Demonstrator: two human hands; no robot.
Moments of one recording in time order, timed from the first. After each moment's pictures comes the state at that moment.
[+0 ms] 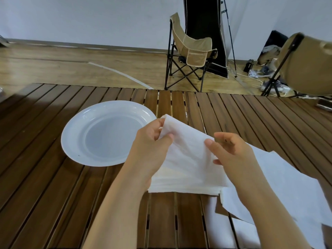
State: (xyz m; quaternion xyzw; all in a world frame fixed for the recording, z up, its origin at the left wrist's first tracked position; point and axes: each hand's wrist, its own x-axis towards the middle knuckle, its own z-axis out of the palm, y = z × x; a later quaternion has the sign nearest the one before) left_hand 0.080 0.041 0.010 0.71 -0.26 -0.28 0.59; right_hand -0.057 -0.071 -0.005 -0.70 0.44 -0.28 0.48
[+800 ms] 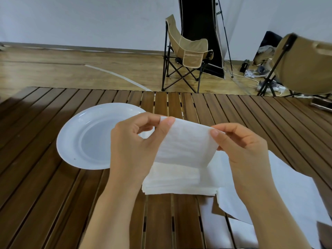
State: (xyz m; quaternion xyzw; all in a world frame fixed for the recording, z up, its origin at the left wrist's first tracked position) left_hand 0.081 0.047 0.019 0.70 -0.35 0.01 0.62; right_hand -0.063 -0.069 0.014 -0.68 0.33 -0.41 0.51
